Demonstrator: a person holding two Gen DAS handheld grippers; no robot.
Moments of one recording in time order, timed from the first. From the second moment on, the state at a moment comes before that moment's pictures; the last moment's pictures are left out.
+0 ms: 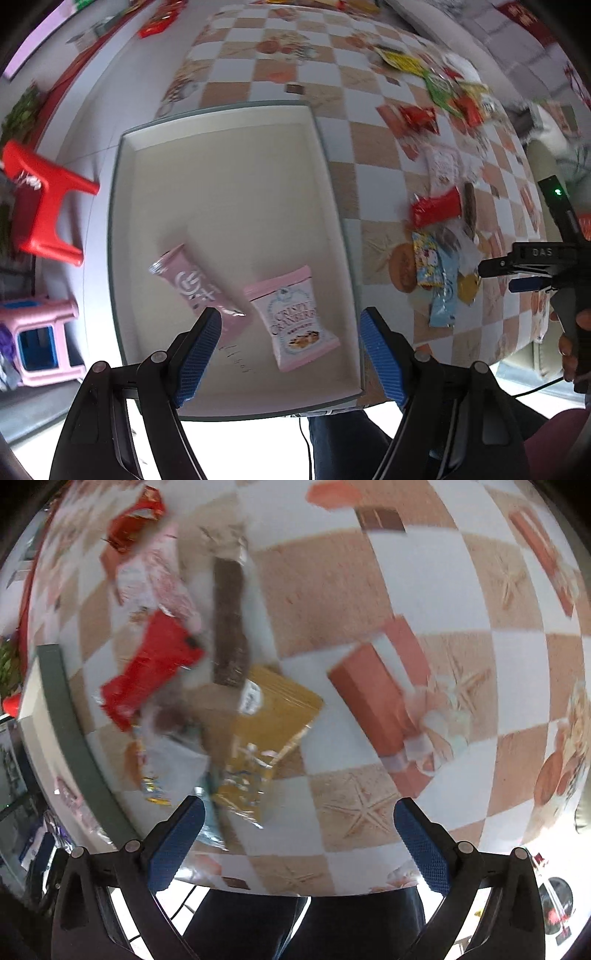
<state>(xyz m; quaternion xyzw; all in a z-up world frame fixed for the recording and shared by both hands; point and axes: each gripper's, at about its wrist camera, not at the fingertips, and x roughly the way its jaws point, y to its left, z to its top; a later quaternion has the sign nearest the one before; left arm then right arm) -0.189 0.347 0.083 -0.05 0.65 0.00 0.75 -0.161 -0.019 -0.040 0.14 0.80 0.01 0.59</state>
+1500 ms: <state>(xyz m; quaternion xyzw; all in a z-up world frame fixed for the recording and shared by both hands) -0.038 0.219 -0.009 0.05 0.72 -0.04 0.69 -0.180 -0.023 -0.039 -0.02 0.77 0.03 0.63</state>
